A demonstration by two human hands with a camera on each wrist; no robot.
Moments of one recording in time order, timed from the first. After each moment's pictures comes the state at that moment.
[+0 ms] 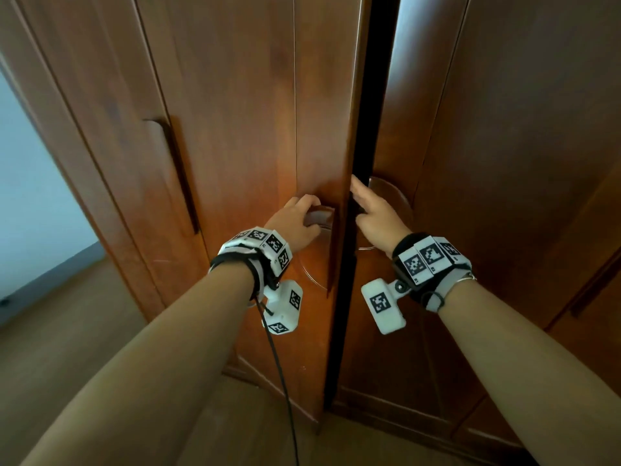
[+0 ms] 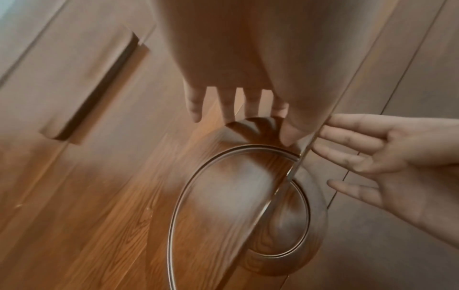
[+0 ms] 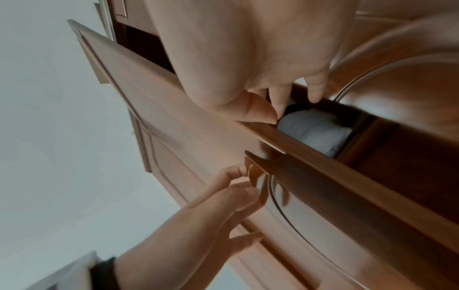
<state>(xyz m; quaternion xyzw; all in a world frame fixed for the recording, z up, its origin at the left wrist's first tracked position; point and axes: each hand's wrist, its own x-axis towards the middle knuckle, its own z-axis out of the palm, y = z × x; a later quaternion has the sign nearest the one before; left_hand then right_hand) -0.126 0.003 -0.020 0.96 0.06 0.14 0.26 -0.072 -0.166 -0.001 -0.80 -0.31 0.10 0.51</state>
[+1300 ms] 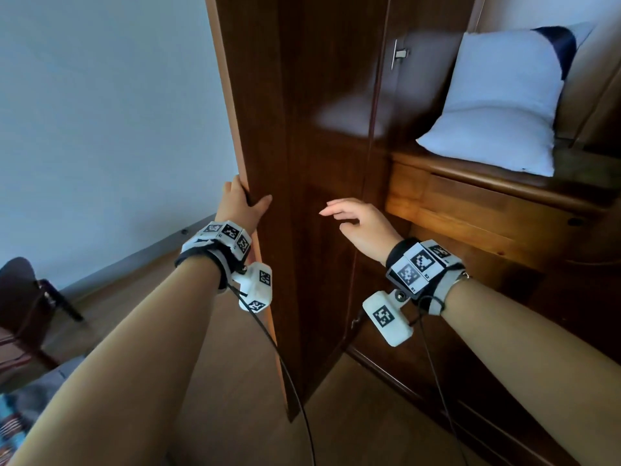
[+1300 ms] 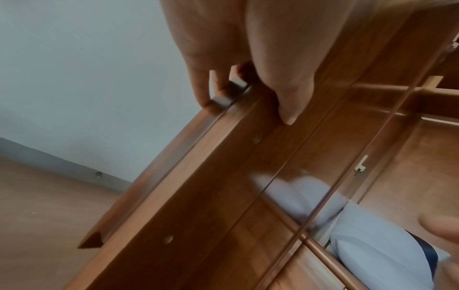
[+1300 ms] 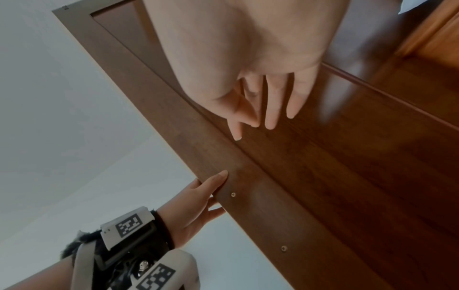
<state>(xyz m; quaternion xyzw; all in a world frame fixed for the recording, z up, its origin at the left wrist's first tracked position) -0.421 0.288 -0.029 0.79 0.44 0.31 0.30 -0.273 0.112 -0.042 -0.71 -0.54 0.14 0.43</state>
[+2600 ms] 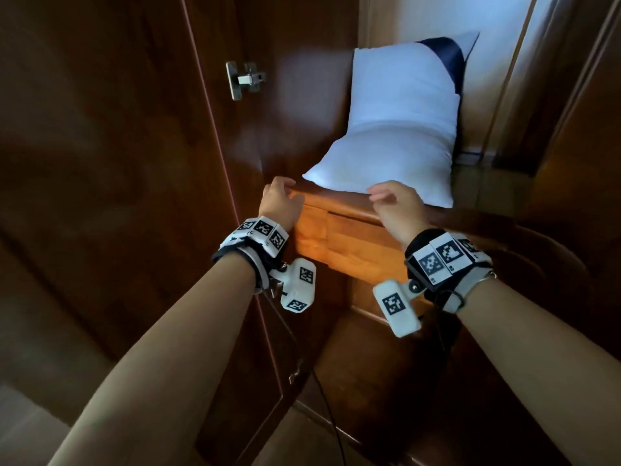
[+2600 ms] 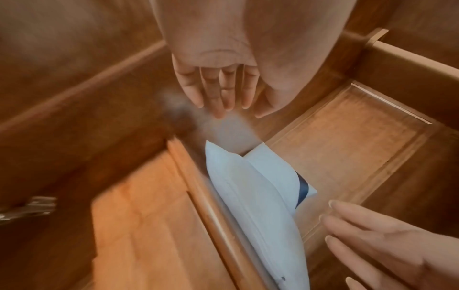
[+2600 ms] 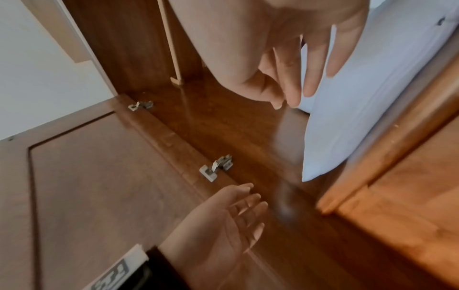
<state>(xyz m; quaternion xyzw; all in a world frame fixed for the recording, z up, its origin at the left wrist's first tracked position) -0.037 0.197 -0.009 0.82 0.32 0.29 0.38 0.069 0.031 -0.020 -0.79 -0.29 0.00 0.55</state>
